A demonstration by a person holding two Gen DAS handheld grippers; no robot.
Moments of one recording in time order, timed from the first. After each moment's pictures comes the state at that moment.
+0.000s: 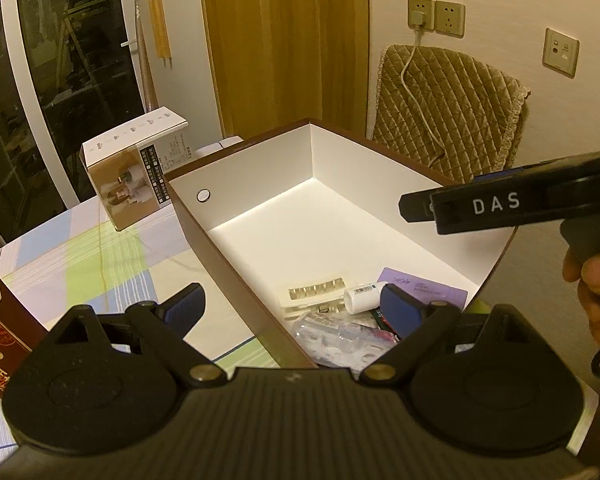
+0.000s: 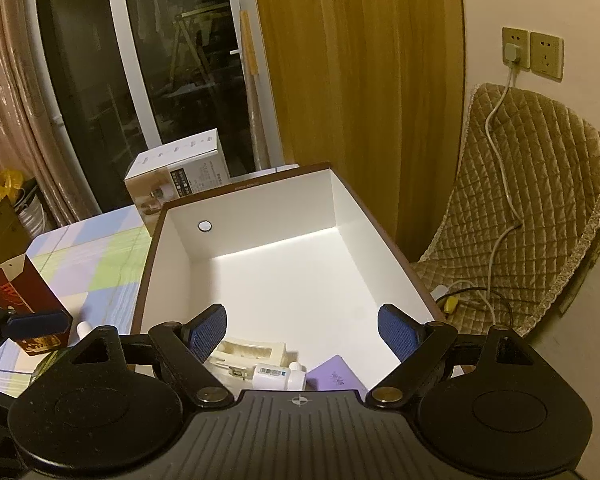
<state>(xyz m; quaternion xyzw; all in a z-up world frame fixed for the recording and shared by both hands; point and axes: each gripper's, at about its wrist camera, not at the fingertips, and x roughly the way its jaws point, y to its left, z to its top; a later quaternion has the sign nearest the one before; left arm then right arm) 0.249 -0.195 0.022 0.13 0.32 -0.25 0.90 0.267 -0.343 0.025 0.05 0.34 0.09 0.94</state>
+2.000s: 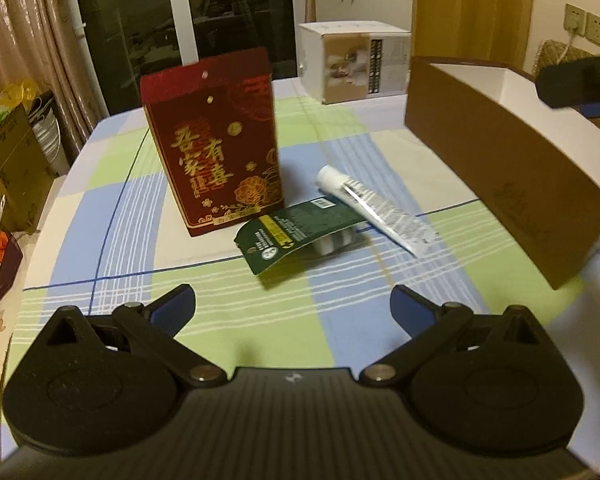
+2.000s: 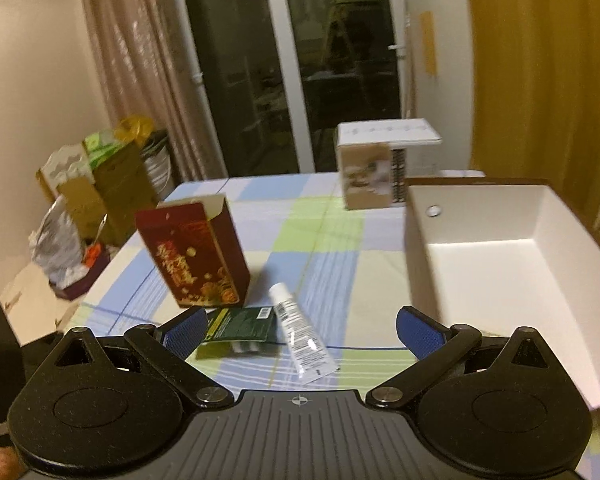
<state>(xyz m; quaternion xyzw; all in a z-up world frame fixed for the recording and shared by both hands) 0.215 0.035 -0.053 0.05 0.38 -0.06 0.92 0.207 -0.151 0.021 0.00 0.33 0.27 0.91</state>
